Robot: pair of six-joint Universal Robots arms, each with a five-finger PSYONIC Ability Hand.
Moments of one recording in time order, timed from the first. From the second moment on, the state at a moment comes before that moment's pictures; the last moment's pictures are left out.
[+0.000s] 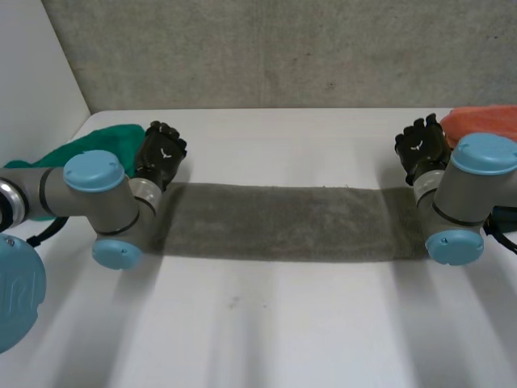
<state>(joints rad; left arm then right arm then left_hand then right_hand) 4.37 -2.48 -1.11 3.56 -1.54 4.13 1.83 -0.75 1.15 -0.34 1.64 2.26 0.20 0.21 0.21 0.20 0.05 0.22 0.21 0.21 0.20 0.04</state>
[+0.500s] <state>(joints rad) 4.35 -1.97 -1.60 3.57 -1.52 3.76 1.66 -1.17 1.64 0.06 1.36 2.57 0.20 0.20 0.21 0.20 0.05 0.42 0.41 0.42 0.42 0.26</state>
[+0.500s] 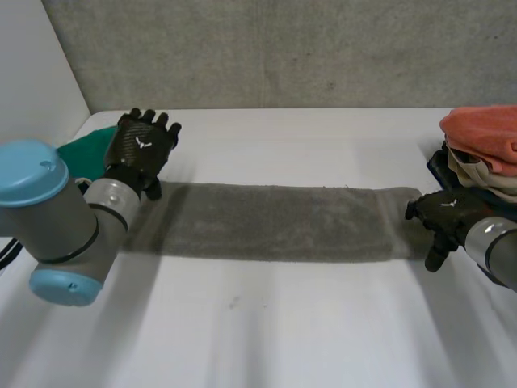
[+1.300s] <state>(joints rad) 4.38 -1.85 -1.72 3.61 -1.50 3.75 1.45 -1.18 1.59 -0.24 1.45 2.05 0.20 0.20 0.21 0.20 0.05 1.10 1.17 1.18 1.20 0.99</state>
